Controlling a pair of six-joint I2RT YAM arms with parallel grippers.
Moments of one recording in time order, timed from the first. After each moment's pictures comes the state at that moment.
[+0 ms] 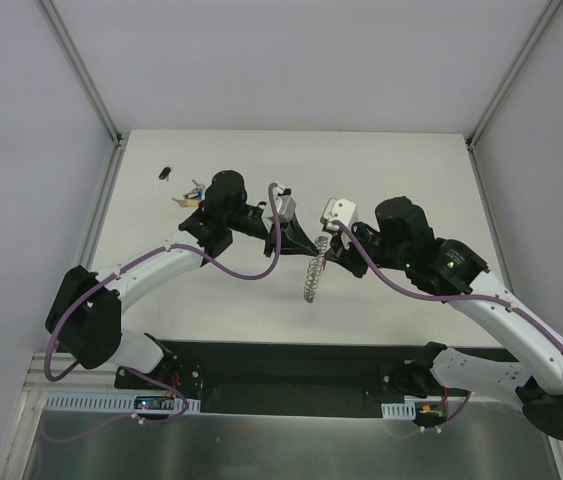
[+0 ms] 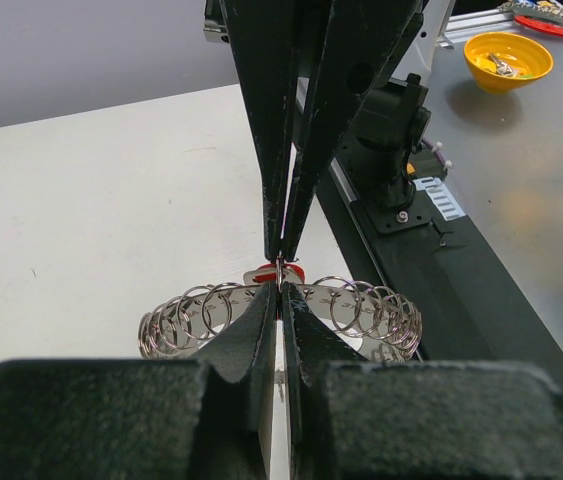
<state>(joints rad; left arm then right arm) -0.65 1.42 0.99 0.32 1.23 0.09 0.80 1.00 1.13 -0.70 -0.27 -0.30</state>
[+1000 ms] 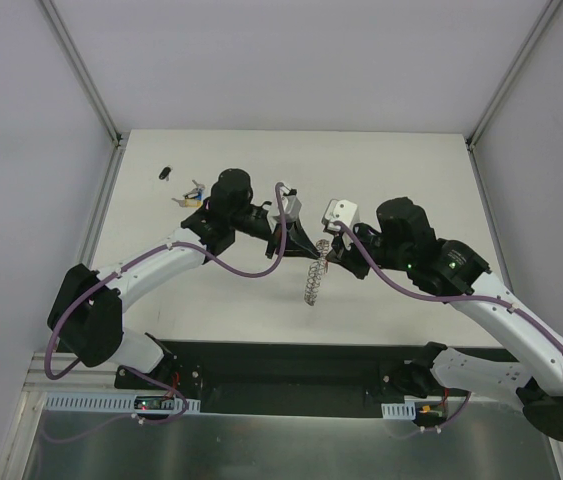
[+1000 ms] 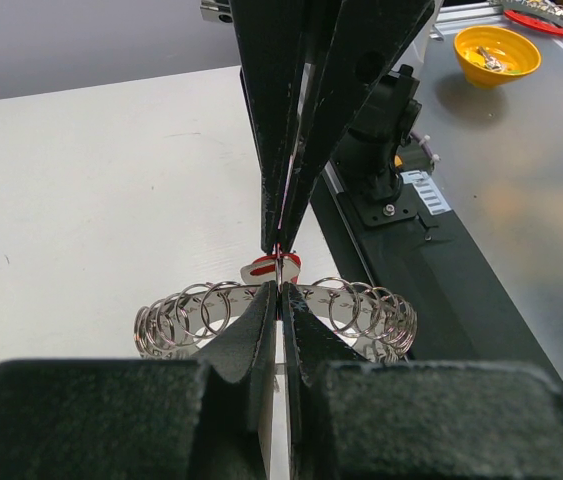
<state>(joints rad) -0.67 1.44 1.03 0.21 1.23 0.12 0.80 1.00 1.13 -0.71 -0.28 -0.30</state>
